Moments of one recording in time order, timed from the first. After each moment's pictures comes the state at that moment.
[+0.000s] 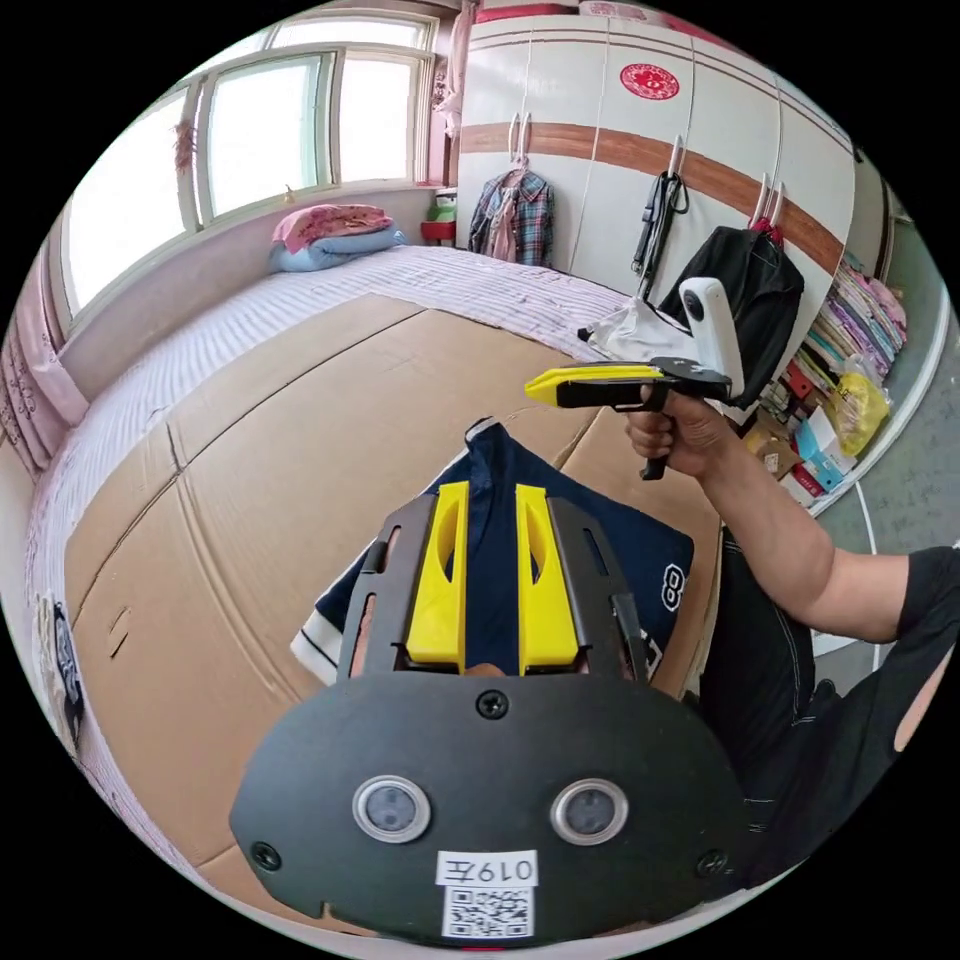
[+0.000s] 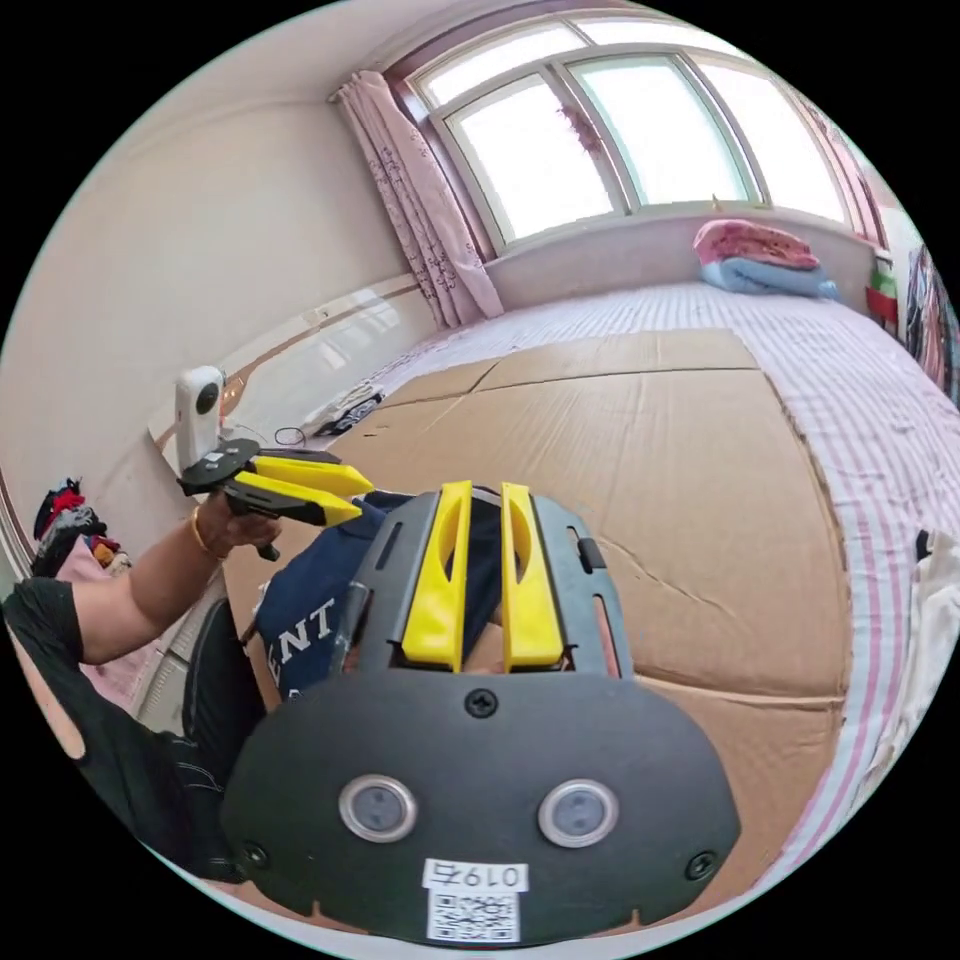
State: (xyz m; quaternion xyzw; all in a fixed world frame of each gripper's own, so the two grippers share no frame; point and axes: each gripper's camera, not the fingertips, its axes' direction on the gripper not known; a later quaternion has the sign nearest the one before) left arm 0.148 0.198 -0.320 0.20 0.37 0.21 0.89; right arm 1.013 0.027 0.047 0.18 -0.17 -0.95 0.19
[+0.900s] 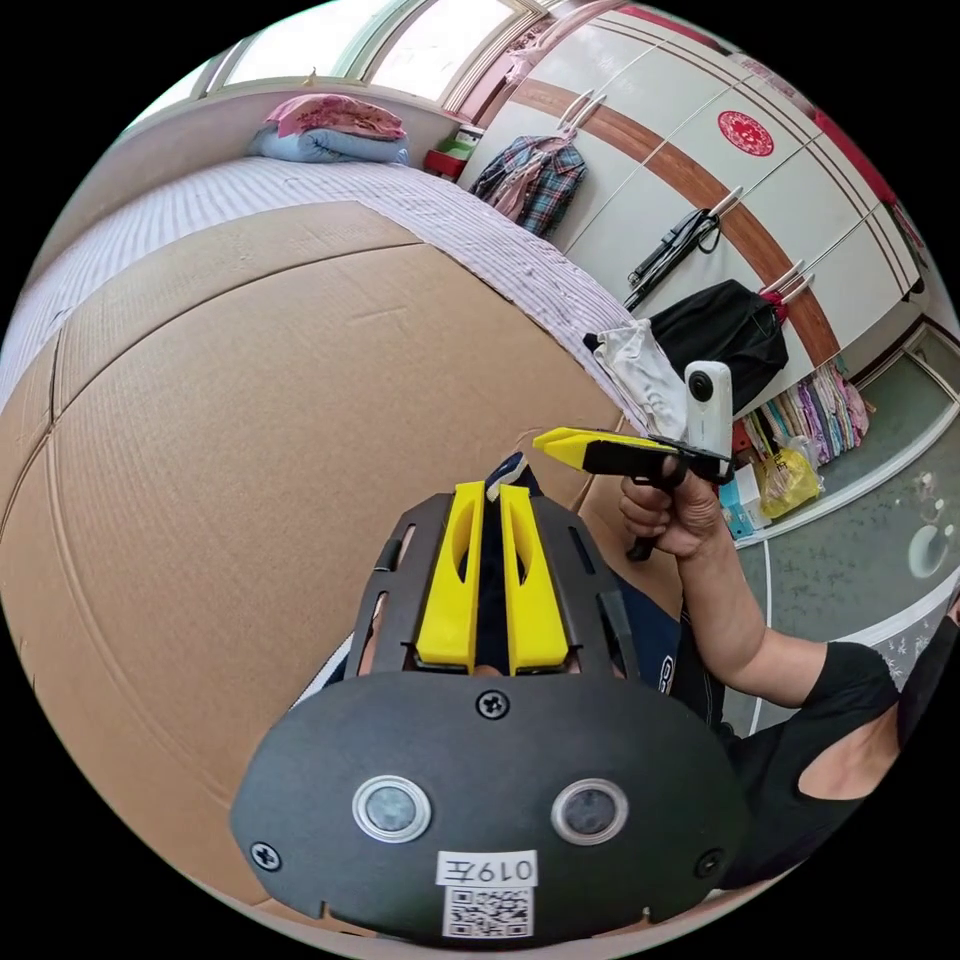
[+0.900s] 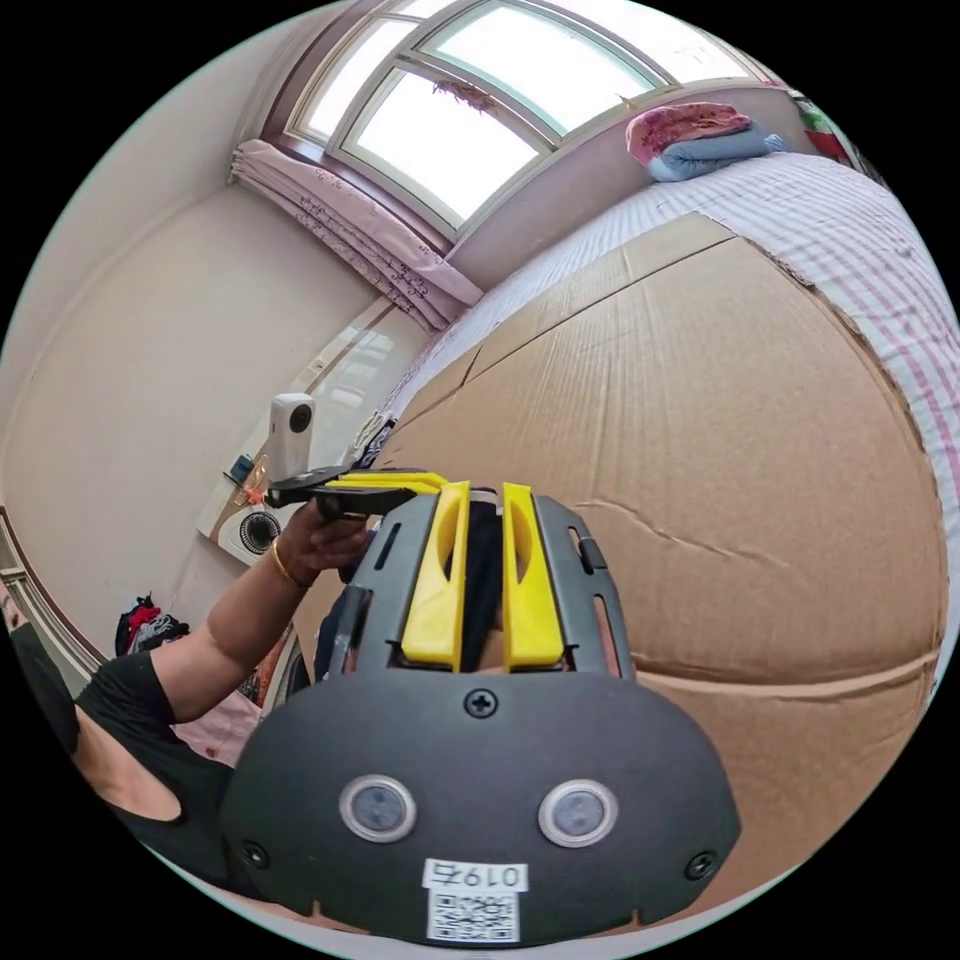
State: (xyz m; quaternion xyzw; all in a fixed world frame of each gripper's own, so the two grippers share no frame) left arm 0.121 -0.024 -0.228 0.07 0.50 0.16 0.85; right arm 1.141 0.141 -0.138 0.04 -0.19 -0.92 0.33
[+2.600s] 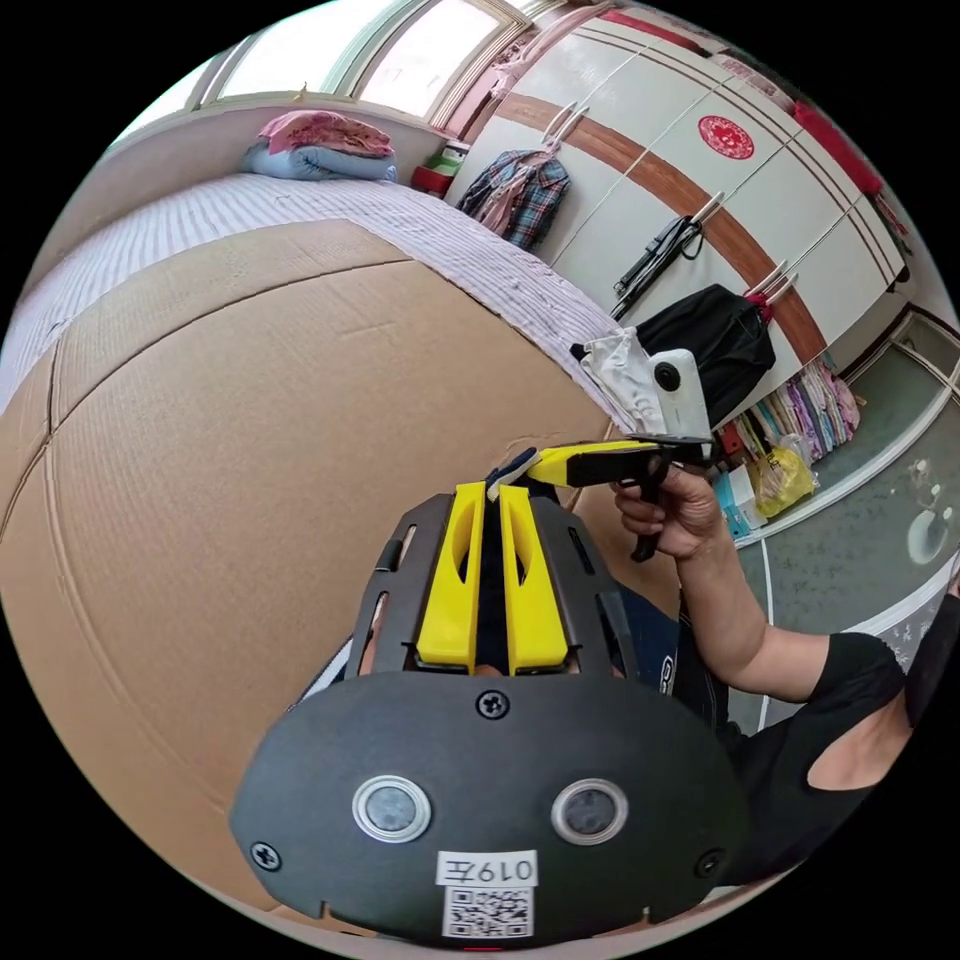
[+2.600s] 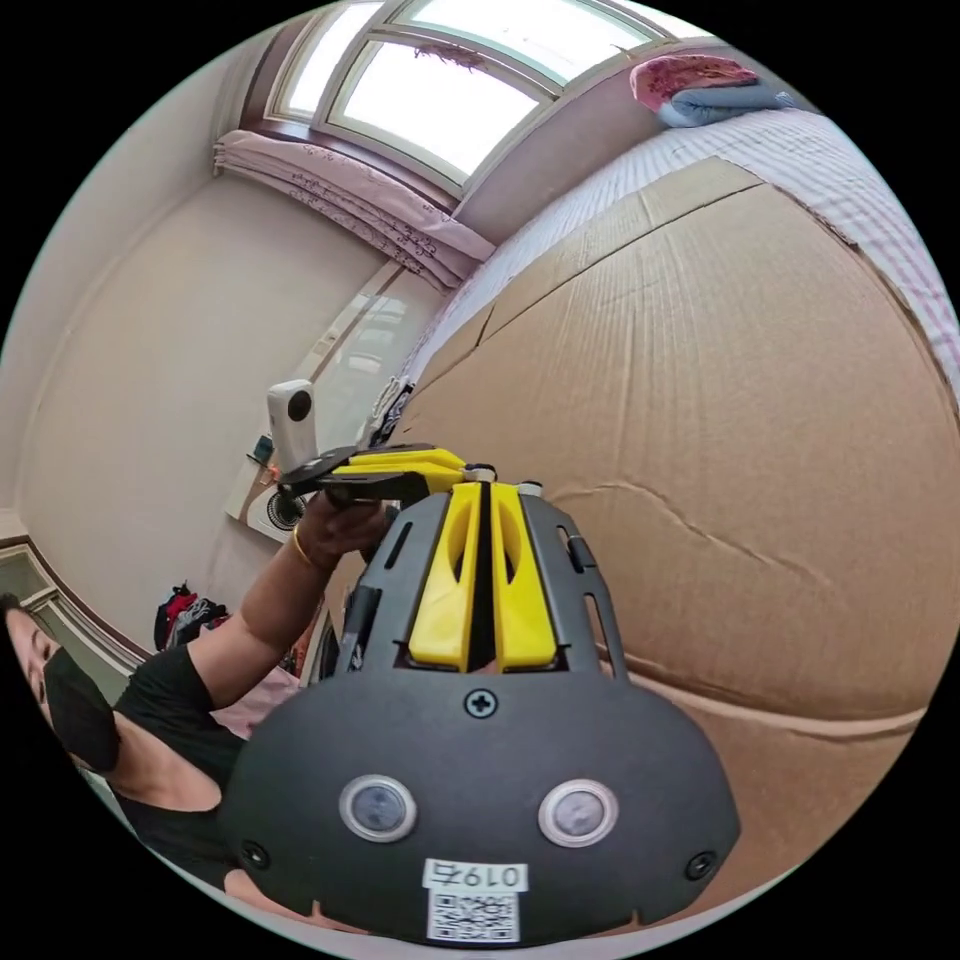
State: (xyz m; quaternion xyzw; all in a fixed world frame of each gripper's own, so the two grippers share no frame) left arm 0.140 -0.059 -0.249 0.09 0.51 0.17 0.84; right arm 1.340 0.258 -0.272 -0.04 -0.15 -0.93 0.34
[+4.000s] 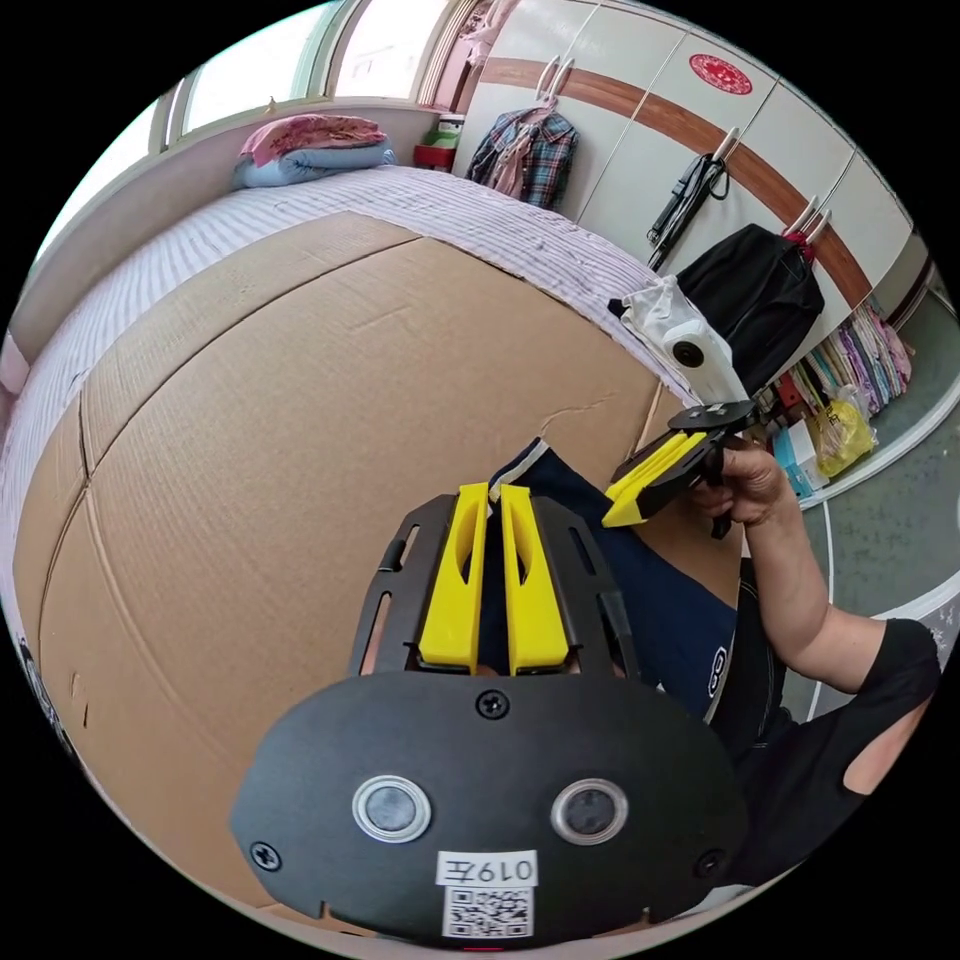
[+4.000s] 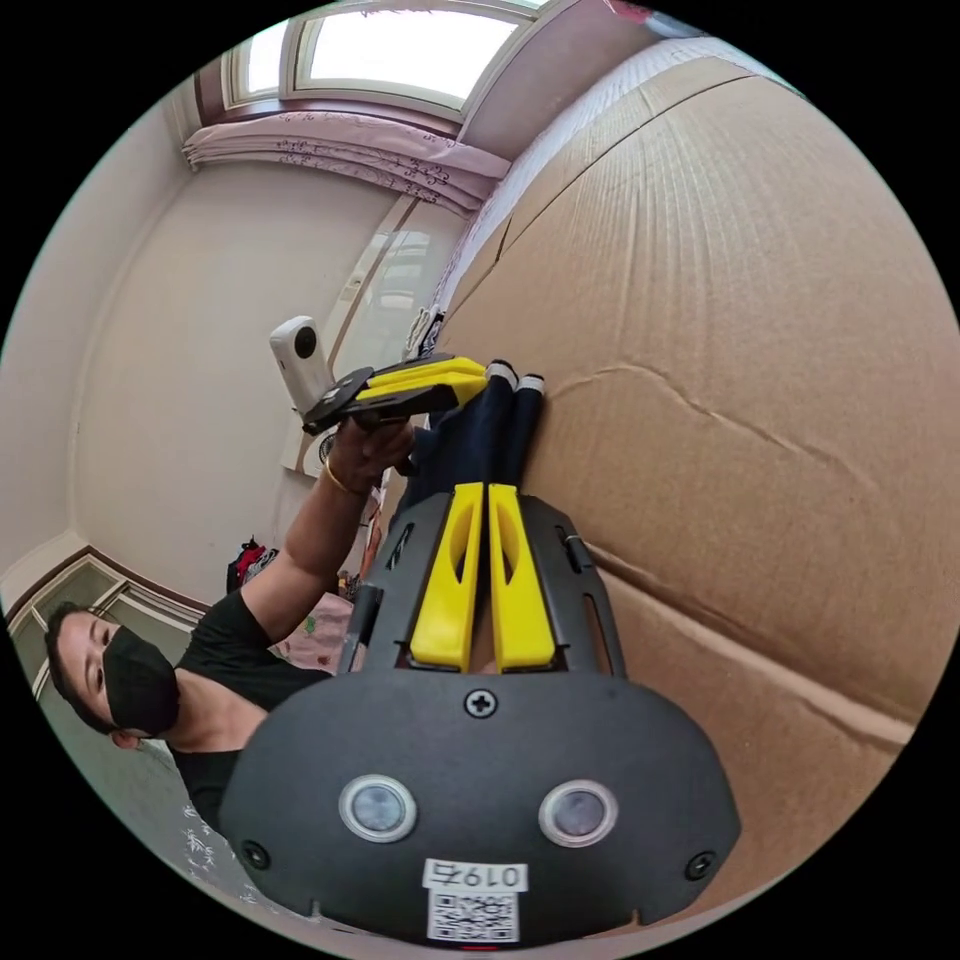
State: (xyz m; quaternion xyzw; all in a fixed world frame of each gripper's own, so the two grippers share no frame) left arm 0.201 -0.059 -0.285 0.08 0.42 0.21 0.88; right arm 1.338 0.251 -0.331 -0.18 -0.06 -0.92 0.36
